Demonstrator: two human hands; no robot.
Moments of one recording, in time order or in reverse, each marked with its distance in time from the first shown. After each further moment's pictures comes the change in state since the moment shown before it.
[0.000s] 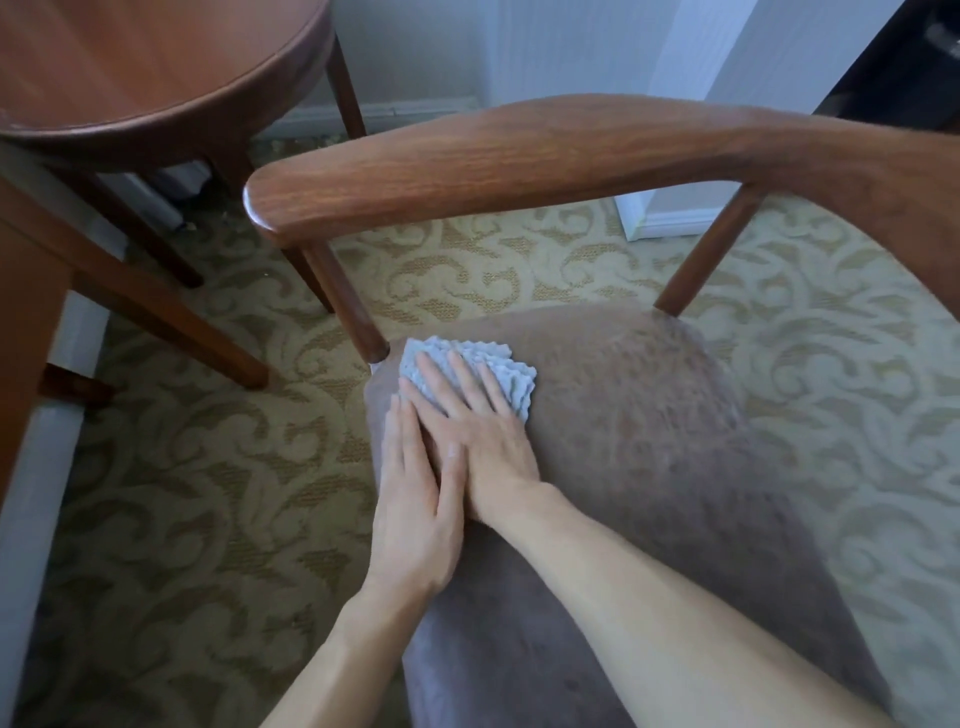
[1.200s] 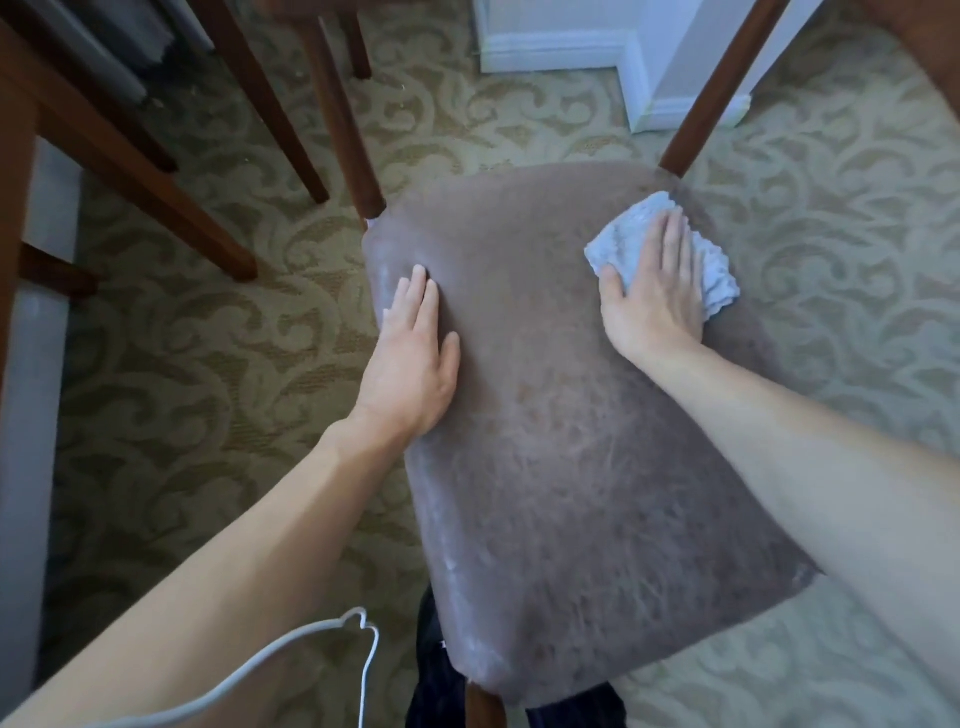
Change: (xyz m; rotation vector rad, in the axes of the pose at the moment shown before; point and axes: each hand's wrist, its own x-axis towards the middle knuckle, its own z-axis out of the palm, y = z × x) left_hand -0.015 -0.014 -0.015 0.339 -0.208 0.052; right_hand -0.081 0.118 -0.020 0.099 0.081 0.719
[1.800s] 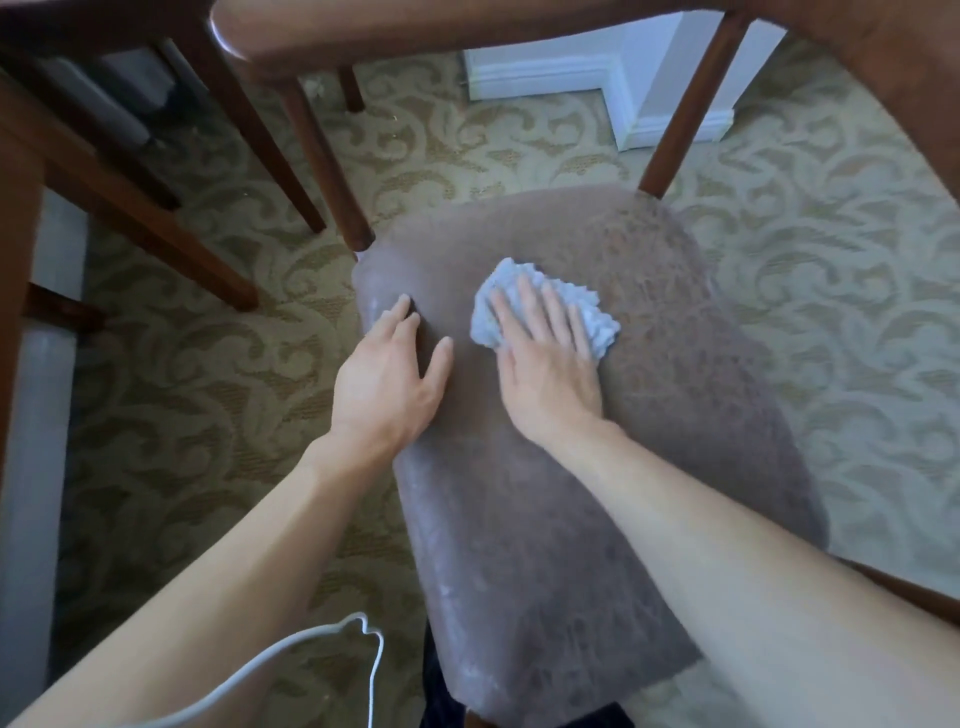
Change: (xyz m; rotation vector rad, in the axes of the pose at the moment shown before) left_hand 0.002 0.017 -0.023 0.198 0.064 -0.083; right_hand -0.070 -0.059 0.025 -0.024 0.003 -0.394
